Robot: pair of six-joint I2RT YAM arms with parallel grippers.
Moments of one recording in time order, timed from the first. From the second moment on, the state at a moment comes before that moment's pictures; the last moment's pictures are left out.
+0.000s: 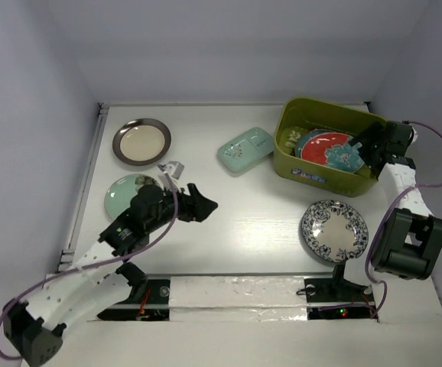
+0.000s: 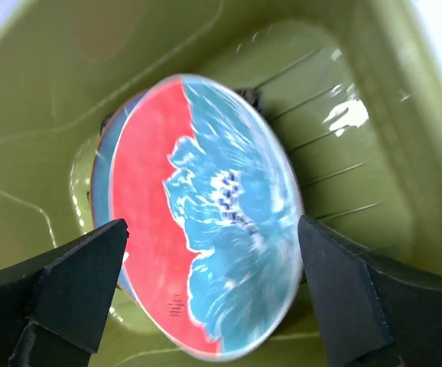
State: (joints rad) left arm -0.65 0.68 0.58 -0.21 0.13 -0.62; right arm -0.32 1.45 1.07 -0.24 -0.01 0.64
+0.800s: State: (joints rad) left arm -1.15 1.63 0.90 0.18 -0.03 -0.70; right arm -0.09 0.86 0.98 -0.16 -0.06 0.63
